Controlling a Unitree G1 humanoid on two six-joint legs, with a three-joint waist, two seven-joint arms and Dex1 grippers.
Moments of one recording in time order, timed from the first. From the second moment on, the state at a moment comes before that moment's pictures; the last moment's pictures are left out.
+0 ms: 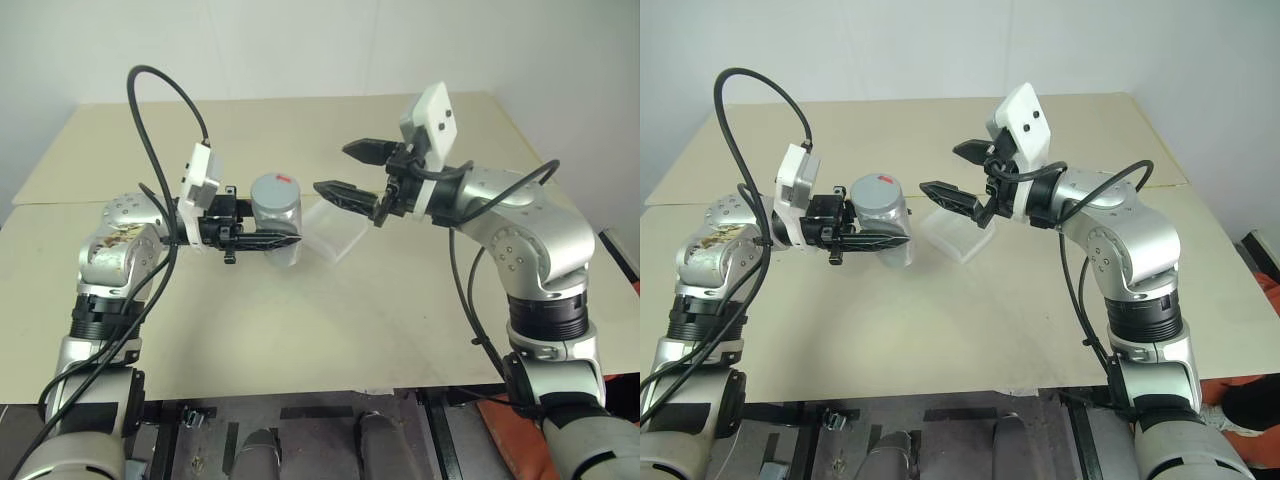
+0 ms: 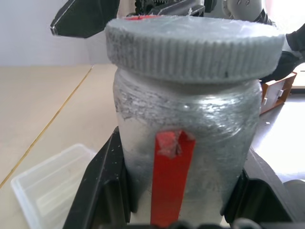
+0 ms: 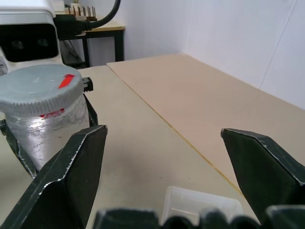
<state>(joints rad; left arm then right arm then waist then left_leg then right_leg) -0.75 0.63 0.02 0.13 -0.54 0.40 -1.41 -0.89 -0.48 0.05 -0.23 0.52 0.78 0.70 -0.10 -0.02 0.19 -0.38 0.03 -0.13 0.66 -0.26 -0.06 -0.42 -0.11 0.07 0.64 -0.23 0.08</state>
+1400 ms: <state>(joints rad) -0.77 0.56 0.00 0.21 -0.51 0.35 -1.35 -0.93 -0.39 0.15 -0.27 0.53 0.81 0.67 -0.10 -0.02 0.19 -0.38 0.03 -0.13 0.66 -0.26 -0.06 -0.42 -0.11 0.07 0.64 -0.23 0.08</state>
